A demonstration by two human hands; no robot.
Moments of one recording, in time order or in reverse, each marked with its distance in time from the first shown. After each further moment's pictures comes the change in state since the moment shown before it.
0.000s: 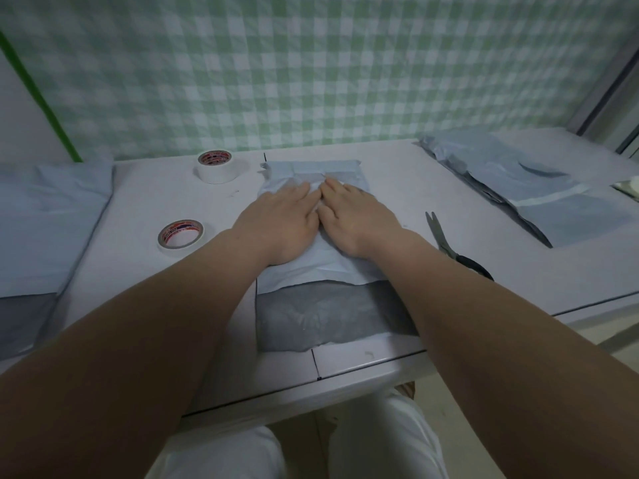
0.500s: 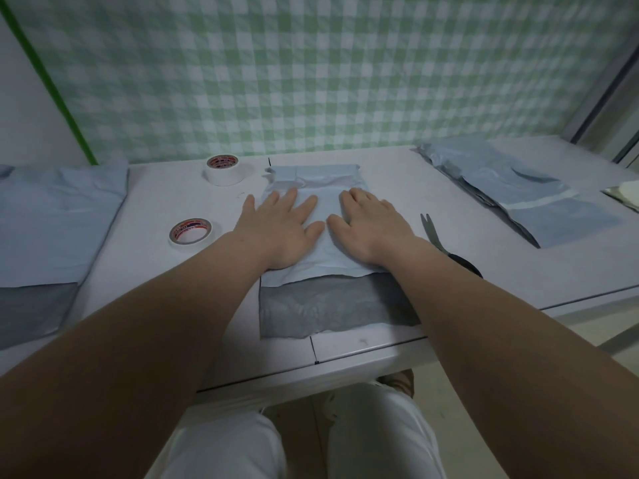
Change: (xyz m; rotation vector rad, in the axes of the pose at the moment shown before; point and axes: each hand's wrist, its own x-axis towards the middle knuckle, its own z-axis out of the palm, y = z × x) left_hand -0.019 0.011 -0.012 0.110 -0.194 -0.198; right_hand -0.022 0.008 -0.005 -0.038 0.004 0.111
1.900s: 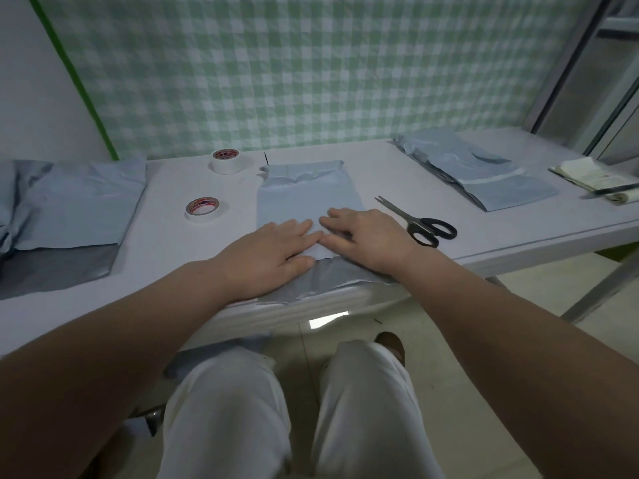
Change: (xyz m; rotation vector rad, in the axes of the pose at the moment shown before) left_hand -0.118 0.014 0.000 -0.172 0.004 0.381; right_hand -0.105 -0.009 -0.020 0.101 0.043 -0.214
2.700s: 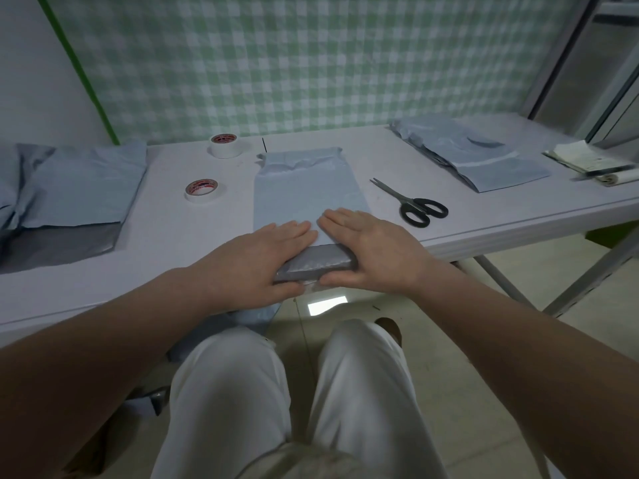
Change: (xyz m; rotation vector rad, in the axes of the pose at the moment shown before) left_hand -0.042 0.020 0.013 0.076 0.136 0.134; right_hand -0.056 -0.008 0.007 -0.145 0.058 -0.247
